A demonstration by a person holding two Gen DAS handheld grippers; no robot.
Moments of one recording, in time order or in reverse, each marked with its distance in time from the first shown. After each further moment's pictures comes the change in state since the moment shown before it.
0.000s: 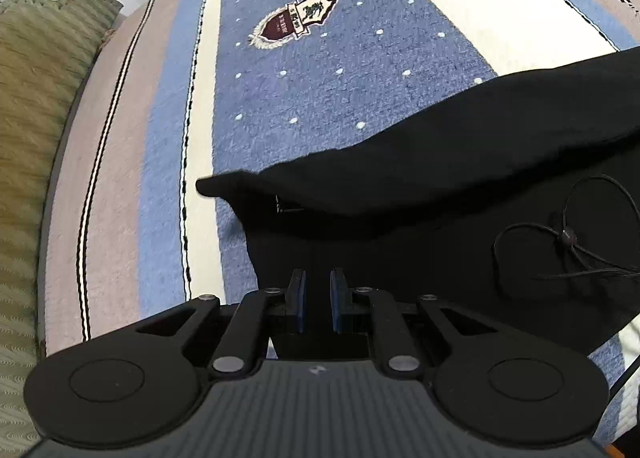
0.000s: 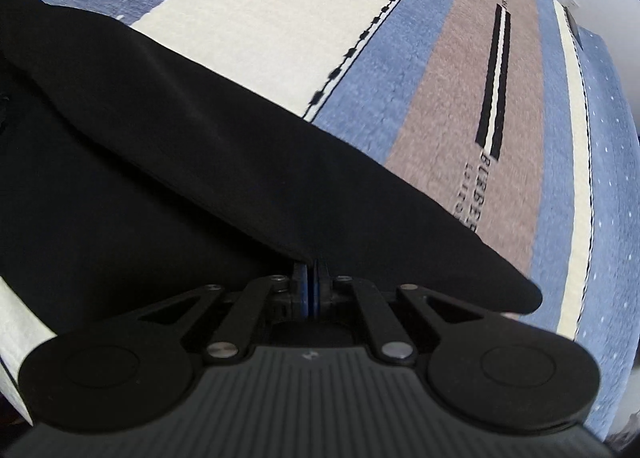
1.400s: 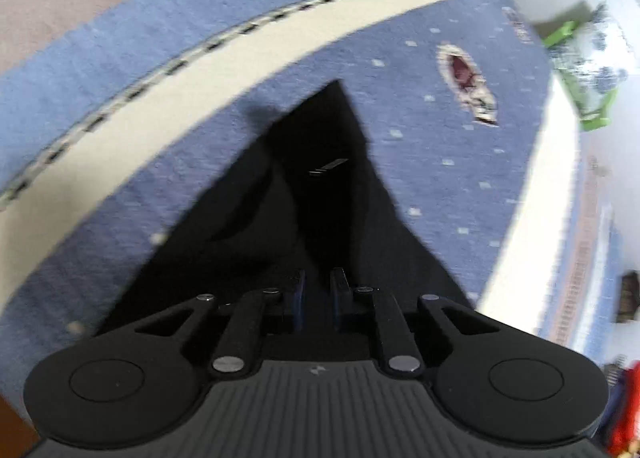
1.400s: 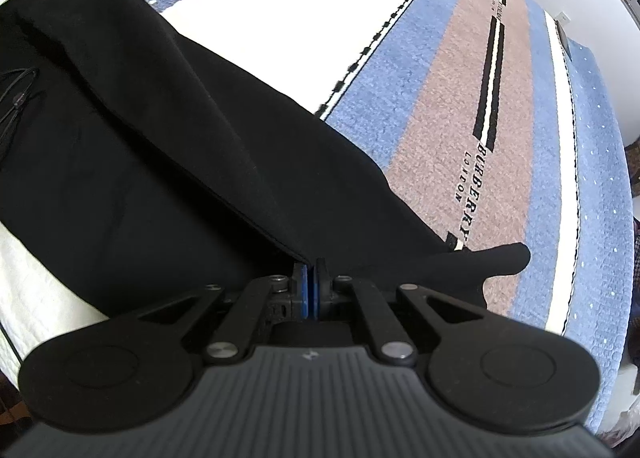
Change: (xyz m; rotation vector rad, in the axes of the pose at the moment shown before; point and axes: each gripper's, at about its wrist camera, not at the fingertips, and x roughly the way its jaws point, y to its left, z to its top) left arm 0.084 0.118 -0.049 -1.190 0.105 -0.527; right arm -0.026 0.034 -0.029 -0.038 -0.023 -0.047
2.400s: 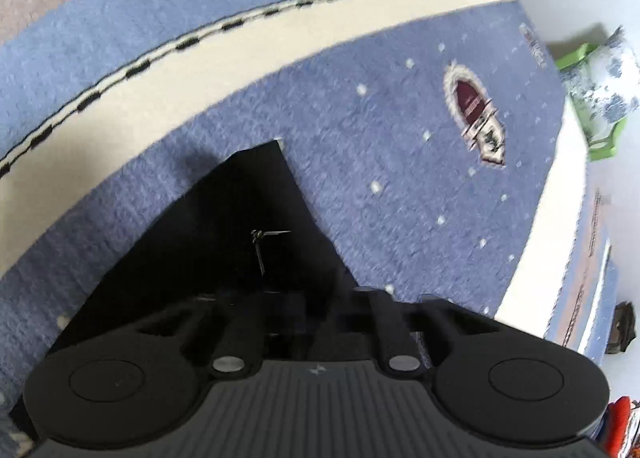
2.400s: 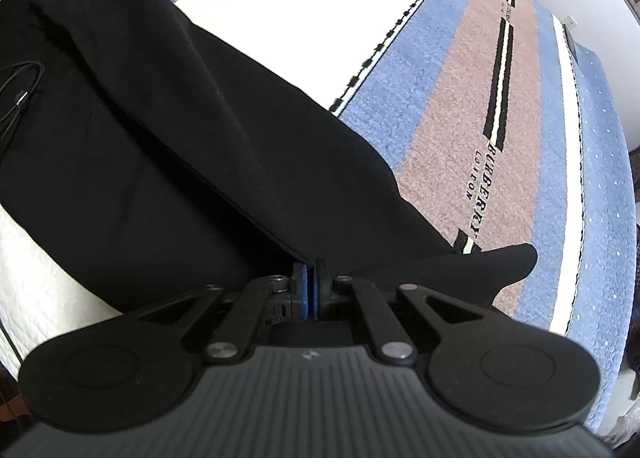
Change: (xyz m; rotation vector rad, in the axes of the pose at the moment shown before) left arm 0.060 -0.031 0.046 -0.088 -0.011 0.041; right arm 0.005 0.008 0.000 -0.026 0.013 0.003
